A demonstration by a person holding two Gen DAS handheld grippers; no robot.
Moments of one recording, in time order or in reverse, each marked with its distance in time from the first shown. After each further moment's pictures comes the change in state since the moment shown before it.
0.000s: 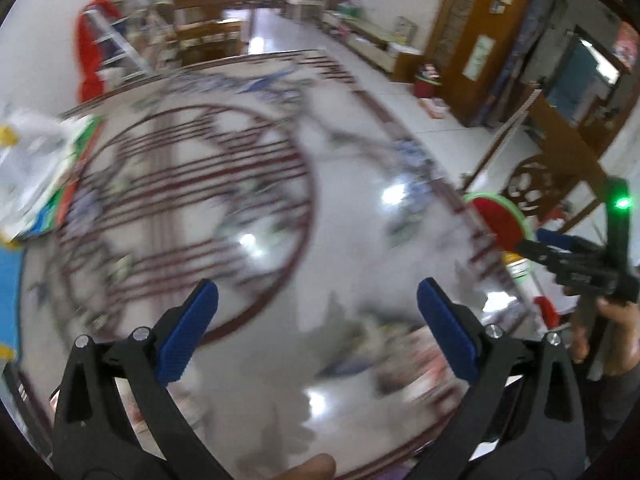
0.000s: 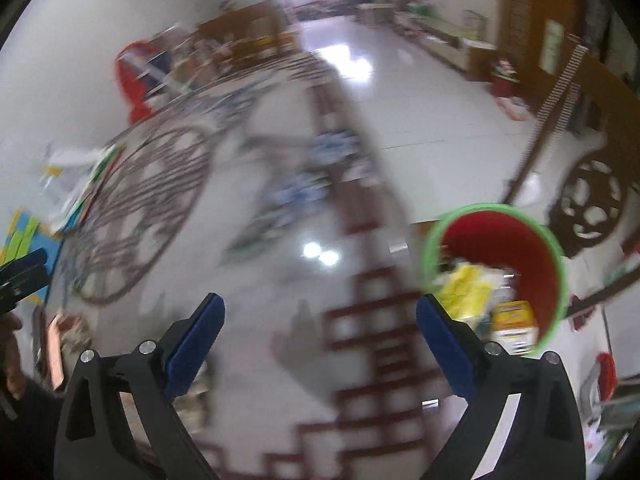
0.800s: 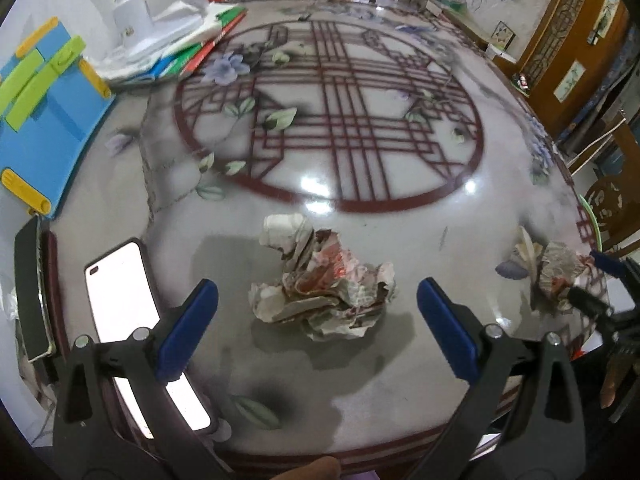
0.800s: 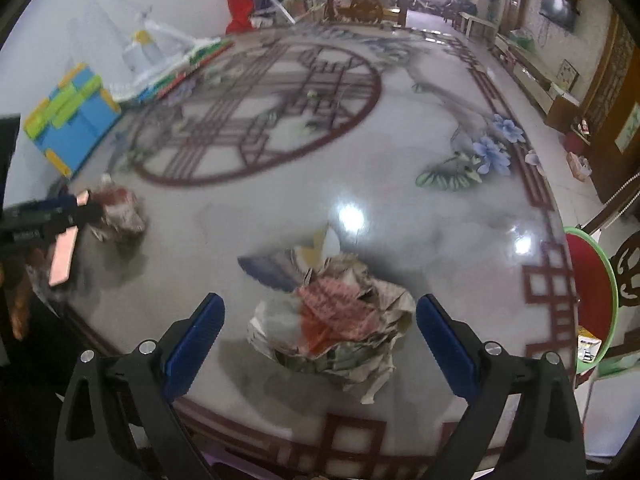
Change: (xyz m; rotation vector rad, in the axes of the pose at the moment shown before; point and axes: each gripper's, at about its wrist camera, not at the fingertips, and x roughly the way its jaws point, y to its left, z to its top) left arm 0.004 0.125 -0.114 -0.245 0.107 0.178; right arm 0.043 0.158 -0.080 -0.322 0.100 0.046
